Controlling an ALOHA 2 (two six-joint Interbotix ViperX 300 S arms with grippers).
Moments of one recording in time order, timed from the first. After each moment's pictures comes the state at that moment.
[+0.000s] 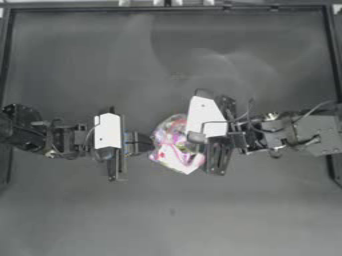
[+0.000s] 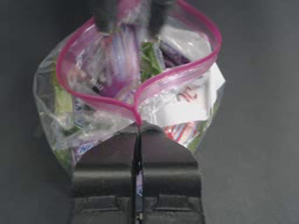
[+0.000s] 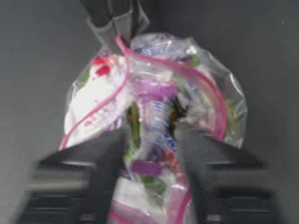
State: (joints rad) left arm 0.08 0.12 0.90 -0.04 -0.64 0.08; right arm -0.02 -0.01 0.61 -0.52 0.35 0.65
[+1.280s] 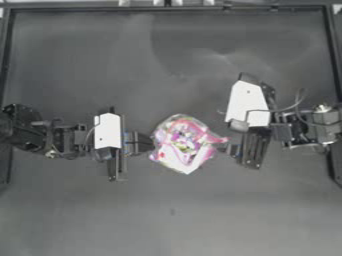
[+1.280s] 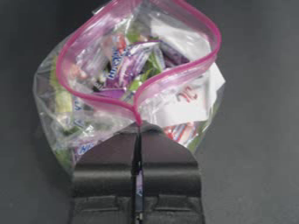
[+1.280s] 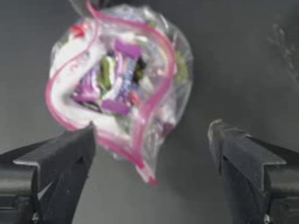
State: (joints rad) left arm 0.08 0.12 0.90 -0.04 -0.64 0.08; right arm -0.01 -0.29 0.73 -0.51 0.52 0.66
